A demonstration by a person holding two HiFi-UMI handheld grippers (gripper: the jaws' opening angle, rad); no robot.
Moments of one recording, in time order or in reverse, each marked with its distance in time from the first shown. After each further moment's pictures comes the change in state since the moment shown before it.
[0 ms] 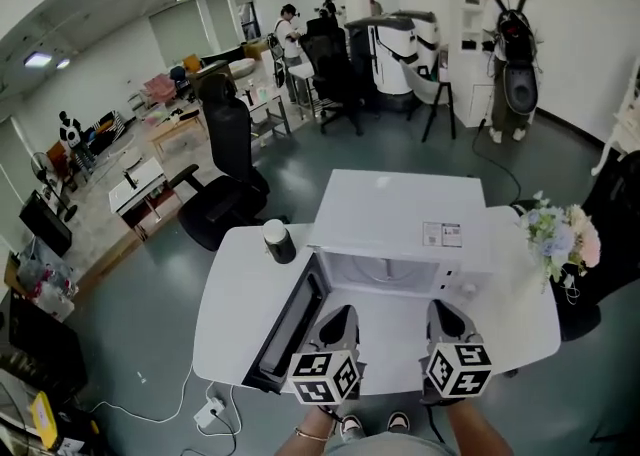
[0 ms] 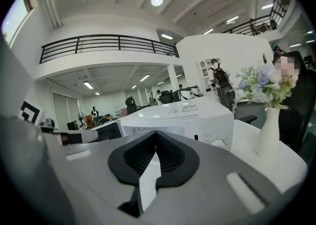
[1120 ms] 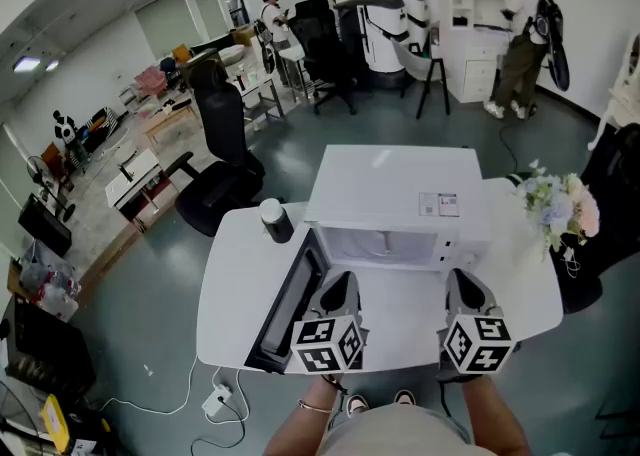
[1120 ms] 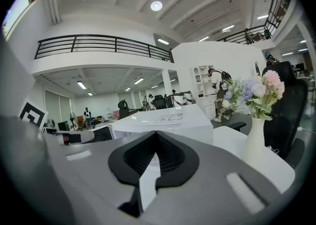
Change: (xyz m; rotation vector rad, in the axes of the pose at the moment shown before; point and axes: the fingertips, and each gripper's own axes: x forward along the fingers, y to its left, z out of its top) left arm 0.010 -0.002 0.010 0.039 -0.001 0.003; right arm -0.027 -0.027 0.020 -0.018 -0.052 -0.090
